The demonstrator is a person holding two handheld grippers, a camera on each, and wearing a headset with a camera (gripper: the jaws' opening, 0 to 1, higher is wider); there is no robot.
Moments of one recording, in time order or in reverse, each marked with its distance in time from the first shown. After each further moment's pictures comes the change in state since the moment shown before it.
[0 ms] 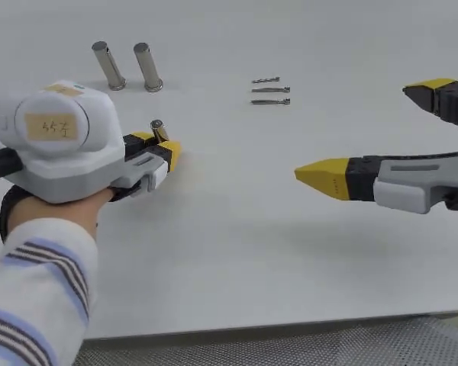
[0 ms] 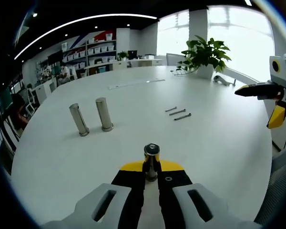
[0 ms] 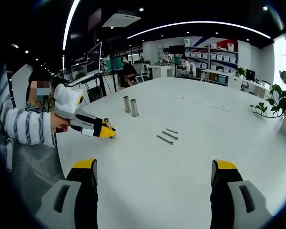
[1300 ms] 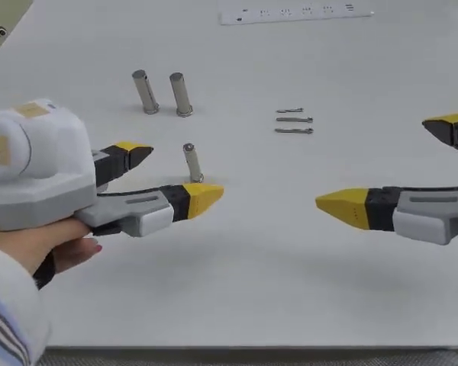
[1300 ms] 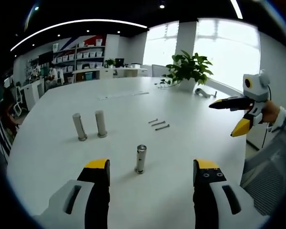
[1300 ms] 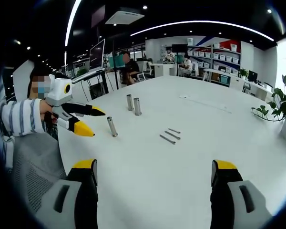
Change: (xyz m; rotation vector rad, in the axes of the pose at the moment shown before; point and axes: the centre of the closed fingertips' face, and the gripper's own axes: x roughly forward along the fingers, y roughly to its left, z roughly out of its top) left arm -0.055 -0.010 0.013 -0.054 -0.093 -0.158; right arm -0.002 0.008 0.001 -0.032 0.024 0.012
